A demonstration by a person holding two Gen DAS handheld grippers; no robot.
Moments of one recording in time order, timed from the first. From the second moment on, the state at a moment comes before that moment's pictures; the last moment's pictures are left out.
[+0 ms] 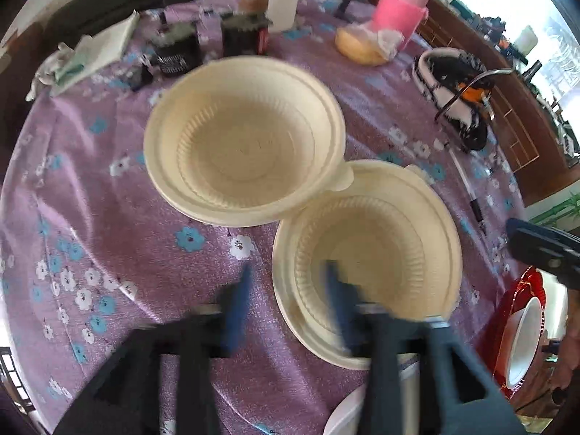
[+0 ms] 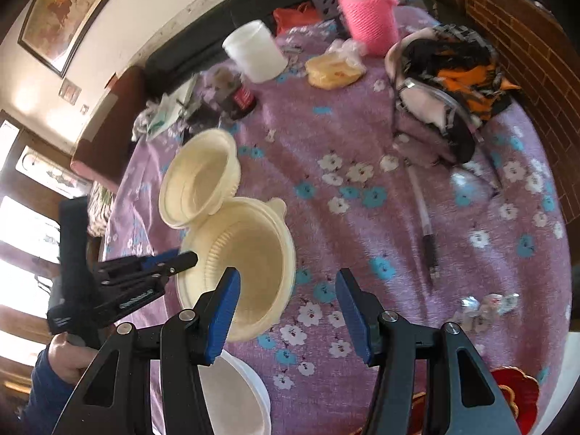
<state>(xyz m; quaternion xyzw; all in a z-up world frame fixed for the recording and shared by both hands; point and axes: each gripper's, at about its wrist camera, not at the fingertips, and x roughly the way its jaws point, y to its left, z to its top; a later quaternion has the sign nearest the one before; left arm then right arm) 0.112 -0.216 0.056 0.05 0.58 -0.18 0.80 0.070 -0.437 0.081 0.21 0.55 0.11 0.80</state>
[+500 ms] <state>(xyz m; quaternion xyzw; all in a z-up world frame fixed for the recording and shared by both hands) 0.087 -0.217 0.041 0.05 0.57 -0.16 0.81 0.094 -0.409 0.032 0.19 0.59 0.12 0.77</state>
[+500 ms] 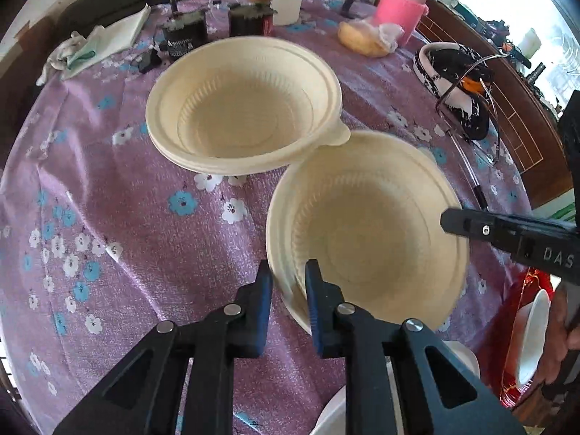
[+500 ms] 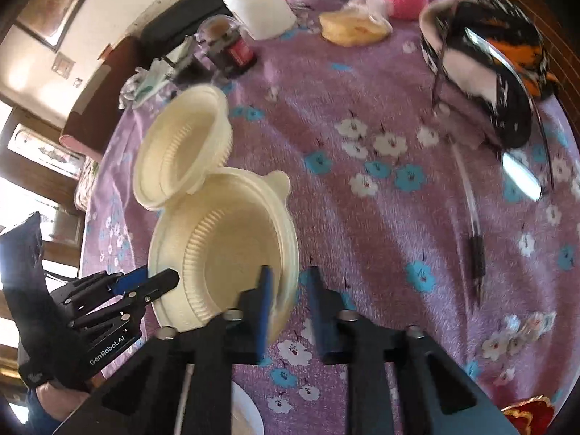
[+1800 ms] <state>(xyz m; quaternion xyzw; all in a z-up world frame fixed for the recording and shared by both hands) -0.034 -0.263 0.130 0.09 0.47 -0.21 0.85 -0.062 -0.457 0.124 0.25 0.49 0.10 0.83</state>
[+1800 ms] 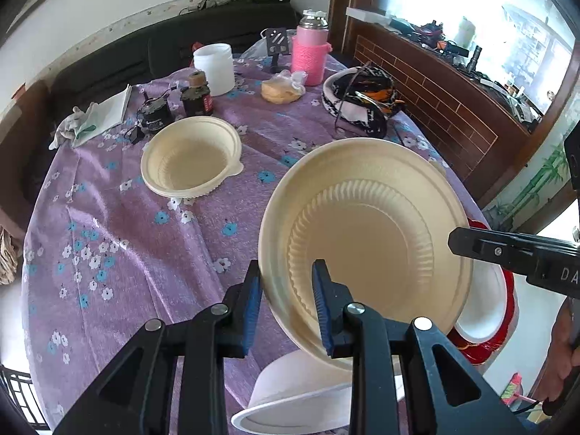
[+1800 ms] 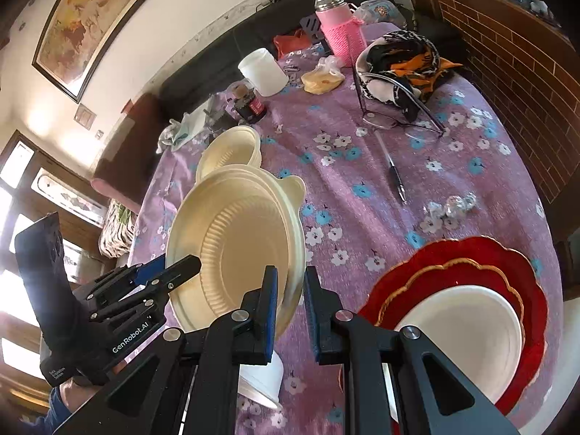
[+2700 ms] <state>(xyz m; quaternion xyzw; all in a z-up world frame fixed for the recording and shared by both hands) -0.084 -0.358 0.151 0.16 0.43 -0.30 0.84 -0.148 -0.531 0.145 0.30 0.45 0.03 0.84</state>
